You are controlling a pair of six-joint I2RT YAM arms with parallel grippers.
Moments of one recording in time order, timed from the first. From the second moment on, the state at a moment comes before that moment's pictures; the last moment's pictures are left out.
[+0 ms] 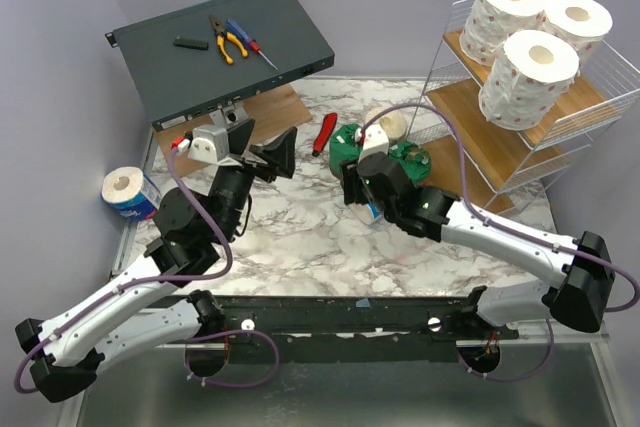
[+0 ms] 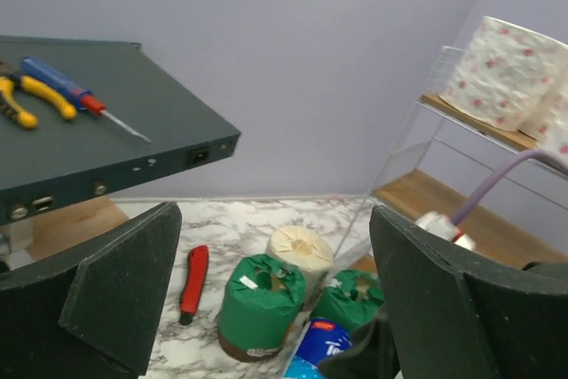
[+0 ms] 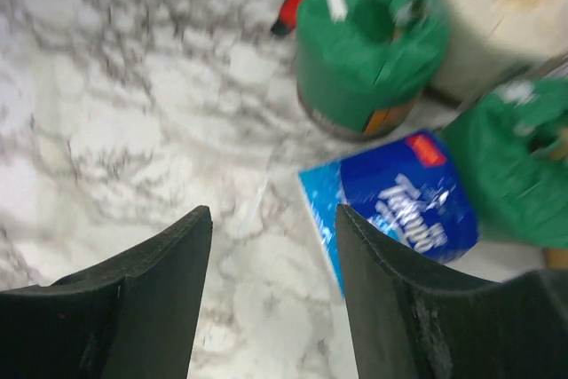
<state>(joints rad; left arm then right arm) -0.95 0.74 0.84 0.32 -0.60 -0.09 0.96 1.32 1.13 -0.30 0.55 0.31</state>
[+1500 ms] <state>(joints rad) -0.93 1.96 2.00 0.42 0.57 -0.47 0.96 1.19 0.40 0.25 0.15 0.55</state>
